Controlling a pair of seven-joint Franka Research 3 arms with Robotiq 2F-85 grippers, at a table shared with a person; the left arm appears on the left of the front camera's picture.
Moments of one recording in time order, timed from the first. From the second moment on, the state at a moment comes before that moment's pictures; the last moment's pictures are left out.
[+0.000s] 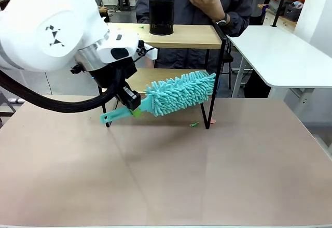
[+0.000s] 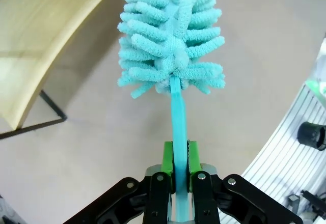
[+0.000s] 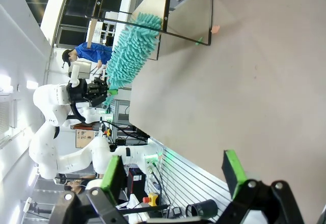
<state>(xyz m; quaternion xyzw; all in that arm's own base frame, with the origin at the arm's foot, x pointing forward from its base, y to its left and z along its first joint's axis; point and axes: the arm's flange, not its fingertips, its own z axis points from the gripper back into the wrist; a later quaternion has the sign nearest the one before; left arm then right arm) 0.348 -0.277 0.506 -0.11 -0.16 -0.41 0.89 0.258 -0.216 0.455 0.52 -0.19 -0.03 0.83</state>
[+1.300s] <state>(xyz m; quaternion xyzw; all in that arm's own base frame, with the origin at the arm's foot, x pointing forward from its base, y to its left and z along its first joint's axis) 0.295 -0.070 0.557 -0.25 0.04 -0.56 0.79 0.258 -0.216 0.455 0.52 -0.19 -0.03 0.83</state>
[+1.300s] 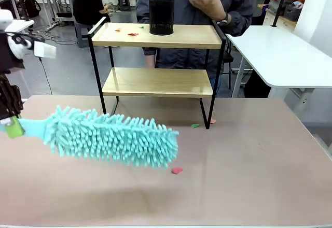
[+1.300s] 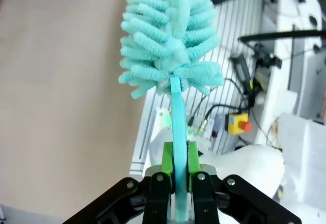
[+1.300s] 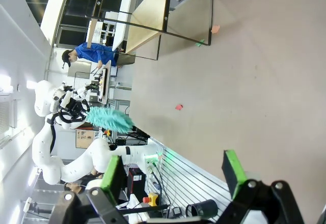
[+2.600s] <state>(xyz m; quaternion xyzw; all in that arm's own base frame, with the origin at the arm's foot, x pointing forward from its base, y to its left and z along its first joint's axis) 0.309 0.169 0.542 -0.45 -0.17 0.06 0.88 0.258 -0.216 0.455 0.52 -0.19 -0.03 0.83</state>
